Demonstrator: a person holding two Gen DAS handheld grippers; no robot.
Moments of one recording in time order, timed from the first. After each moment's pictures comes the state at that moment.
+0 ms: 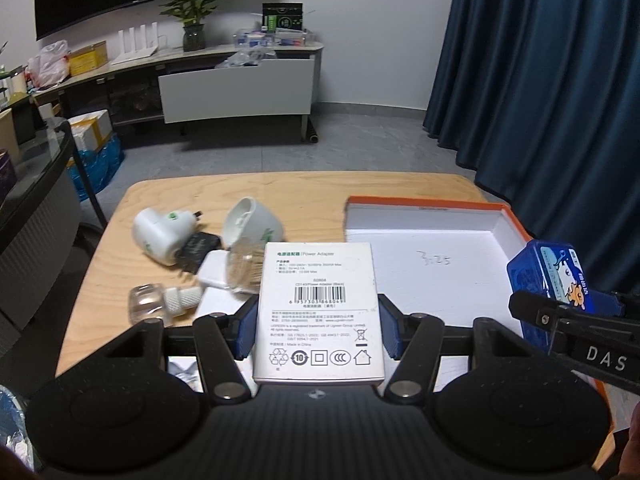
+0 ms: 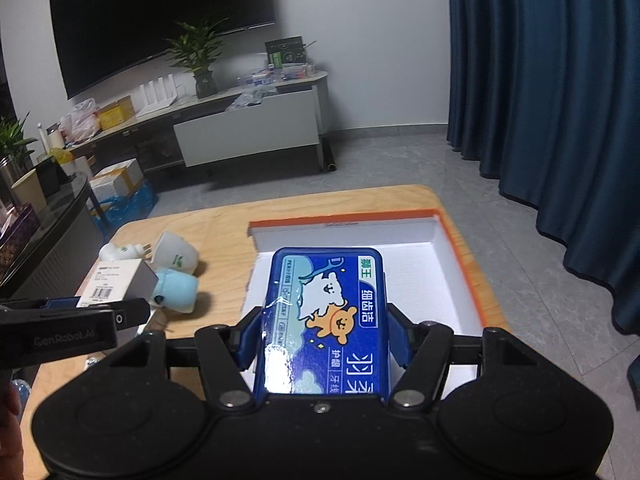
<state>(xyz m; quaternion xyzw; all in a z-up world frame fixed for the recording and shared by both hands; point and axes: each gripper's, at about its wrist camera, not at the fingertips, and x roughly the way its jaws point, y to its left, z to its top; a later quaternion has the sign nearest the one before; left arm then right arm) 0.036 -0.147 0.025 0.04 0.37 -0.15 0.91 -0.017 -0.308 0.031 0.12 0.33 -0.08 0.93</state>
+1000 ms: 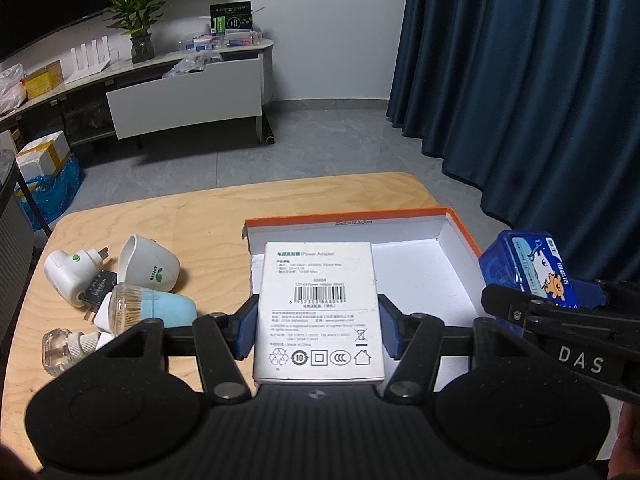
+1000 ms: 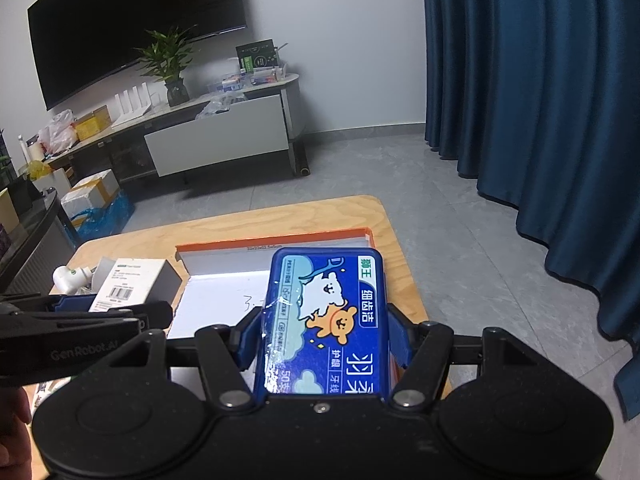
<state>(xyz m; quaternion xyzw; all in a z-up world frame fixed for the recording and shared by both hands) 0.055 -0.229 0.022 0.06 0.37 -0.19 0.91 0.004 -0.378 0.022 0.12 0.34 -0.09 0.93</state>
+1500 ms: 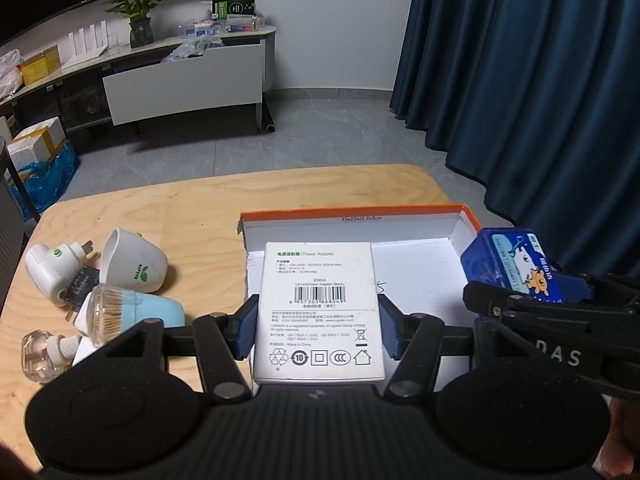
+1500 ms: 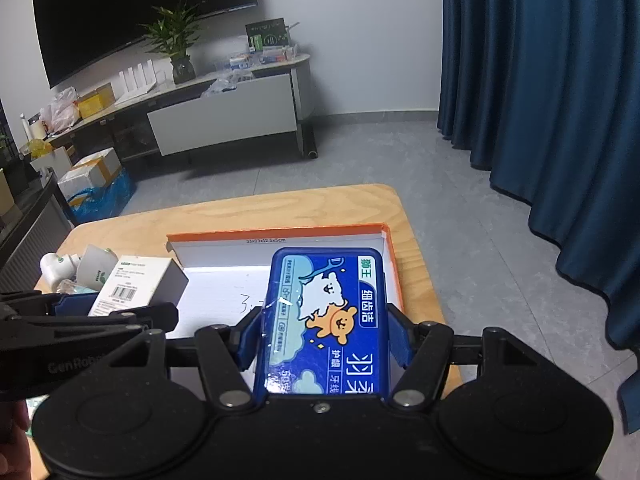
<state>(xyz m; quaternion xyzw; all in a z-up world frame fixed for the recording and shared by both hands) 0.077 -0.237 0.011 0.05 0.39 -0.18 0.90 0.044 -0.385 0.006 0.10 0.37 -0.08 0.92</state>
